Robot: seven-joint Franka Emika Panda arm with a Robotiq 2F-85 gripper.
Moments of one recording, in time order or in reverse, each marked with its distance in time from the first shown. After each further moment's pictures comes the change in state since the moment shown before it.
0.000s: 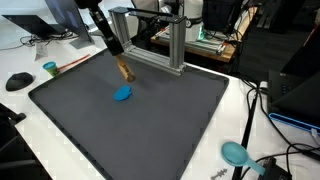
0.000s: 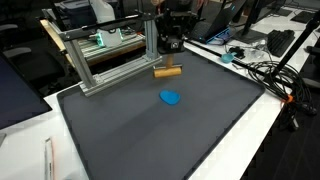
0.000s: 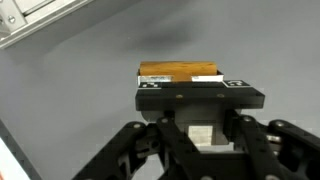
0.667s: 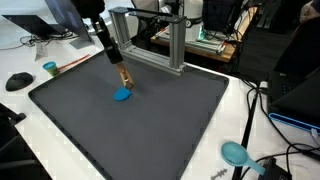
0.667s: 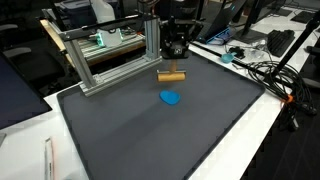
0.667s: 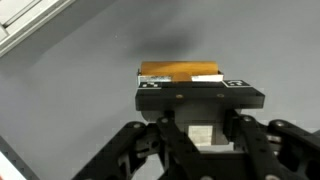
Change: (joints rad) arm 0.021 0.038 -0.005 0.001 0.000 0.062 0.126
